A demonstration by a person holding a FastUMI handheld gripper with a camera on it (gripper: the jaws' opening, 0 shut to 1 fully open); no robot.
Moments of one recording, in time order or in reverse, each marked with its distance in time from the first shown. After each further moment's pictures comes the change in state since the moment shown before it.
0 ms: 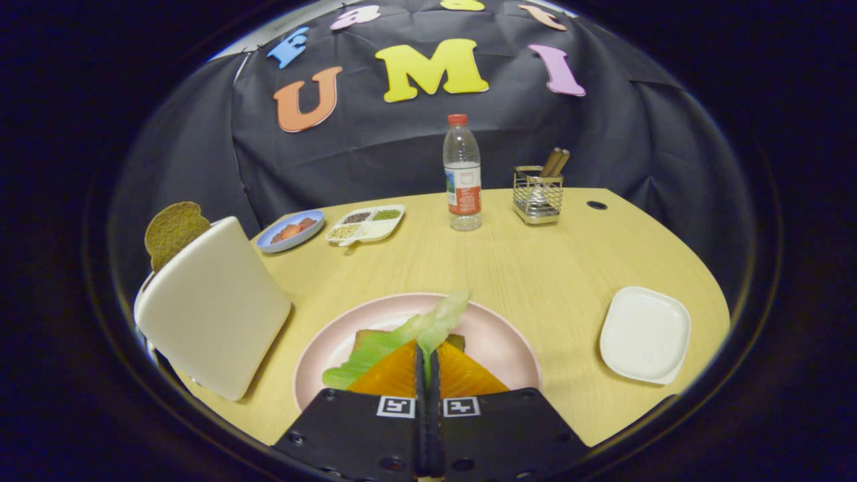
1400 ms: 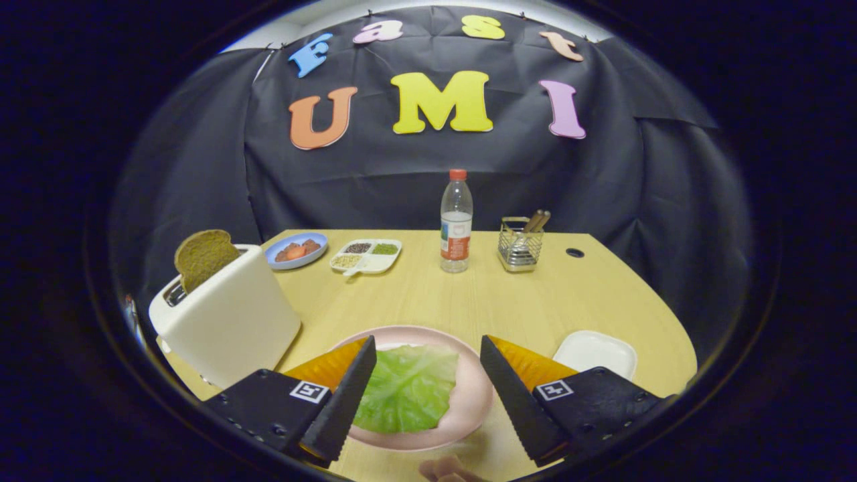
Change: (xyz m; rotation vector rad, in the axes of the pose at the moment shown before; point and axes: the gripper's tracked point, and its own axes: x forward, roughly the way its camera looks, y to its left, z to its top) arm -0.084 0.010 0.067 -0.091 -0.143 -0.050
